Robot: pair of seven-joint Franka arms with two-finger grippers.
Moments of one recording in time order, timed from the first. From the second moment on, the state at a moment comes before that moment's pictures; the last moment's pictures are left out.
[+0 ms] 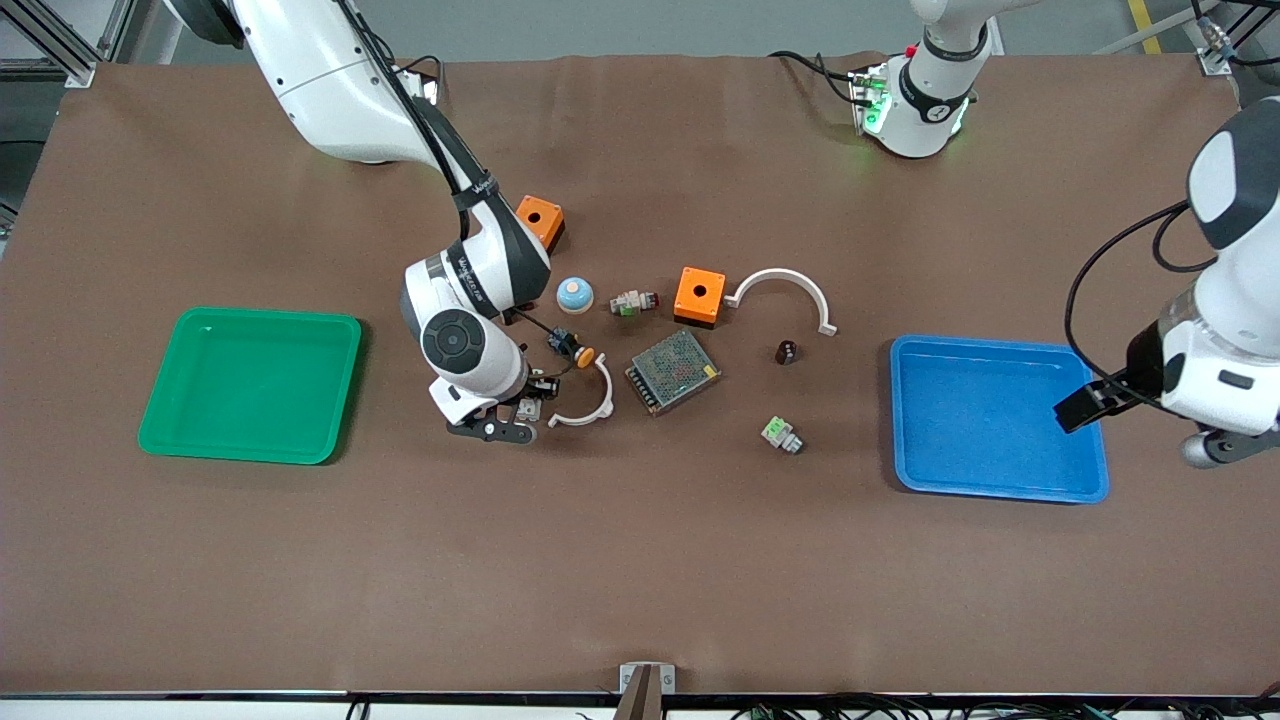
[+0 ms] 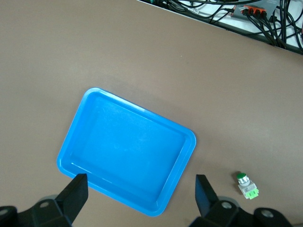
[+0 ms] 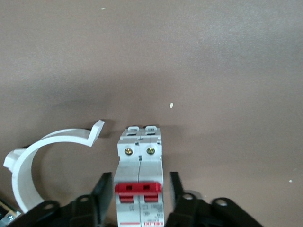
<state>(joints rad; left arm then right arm) 0.30 0.31 -0.47 -1.41 0.24 1.78 -0.52 0.54 0.63 -0.04 -1.69 0.15 2.20 0.57</state>
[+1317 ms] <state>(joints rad) 0.06 0.04 -0.06 -1.50 0.00 1.53 -0.13 0.12 -0.10 -0.08 -1.83 0.06 1.54 0.12</state>
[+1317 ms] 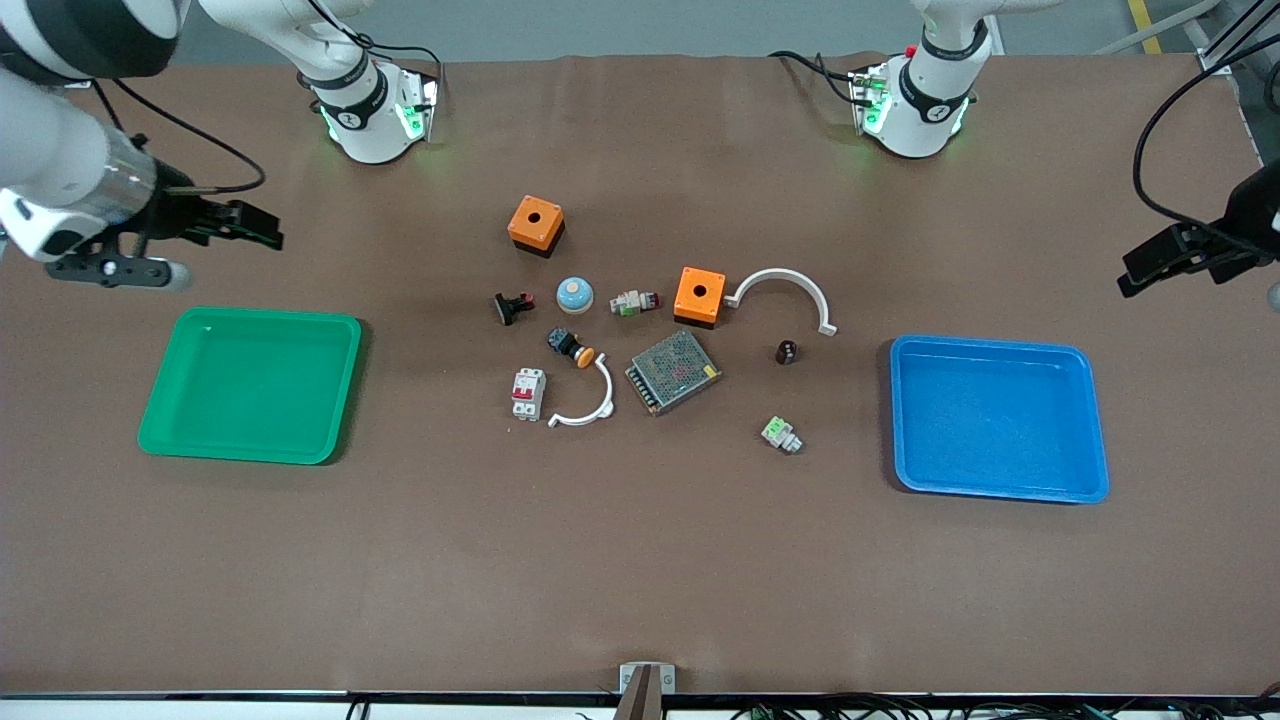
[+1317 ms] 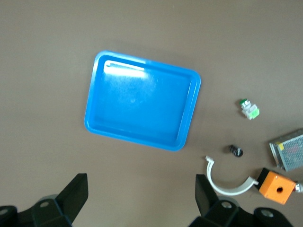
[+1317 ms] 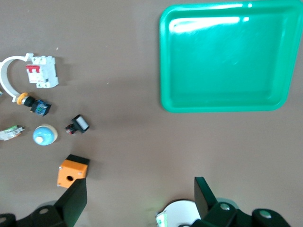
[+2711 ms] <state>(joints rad) 0.05 -0.09 -0.11 -1.61 -0.03 1.51 -0.02 0.02 0.06 -0.07 -1.46 0.02 1.55 -0.04</state>
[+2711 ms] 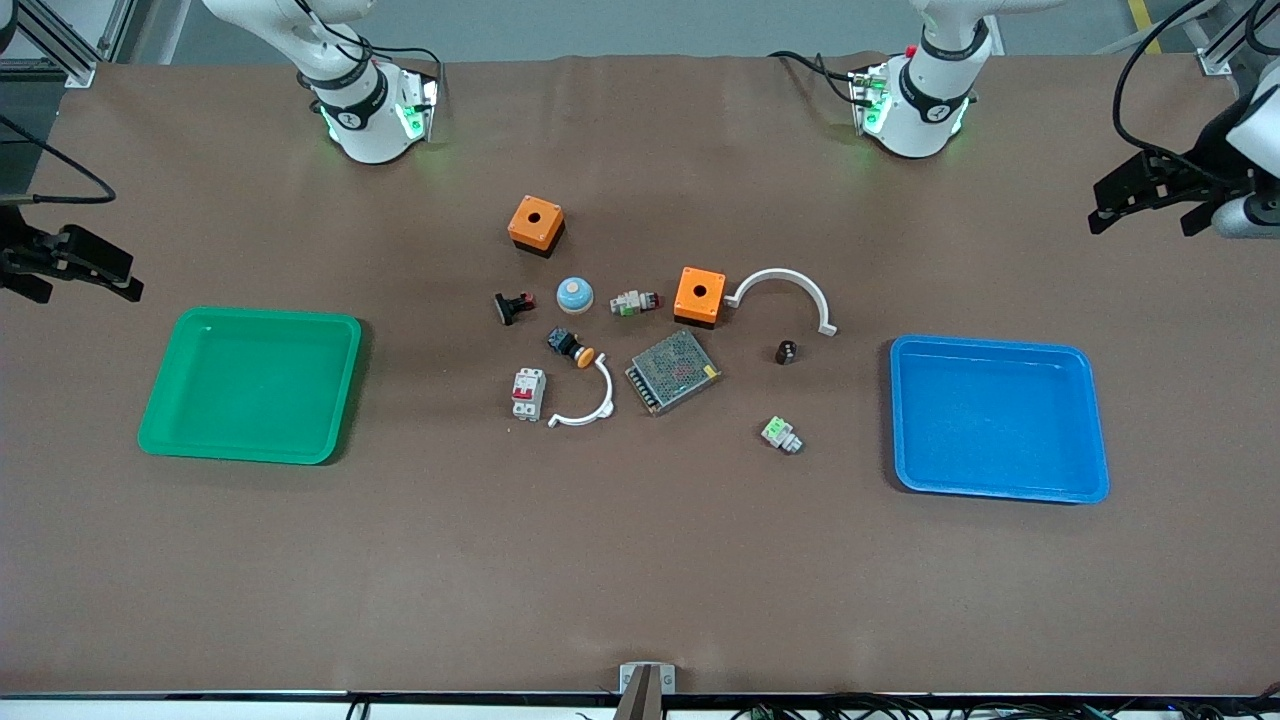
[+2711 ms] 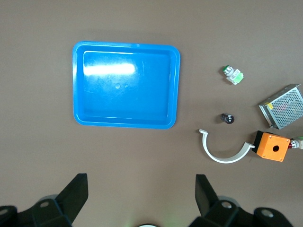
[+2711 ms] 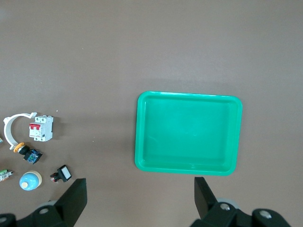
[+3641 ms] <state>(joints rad) 0.05 -0.10 -0.12 -1.61 0.02 1.47 -0.06 0.02 0.06 -0.07 -1.45 0.02 1.55 -0.04</state>
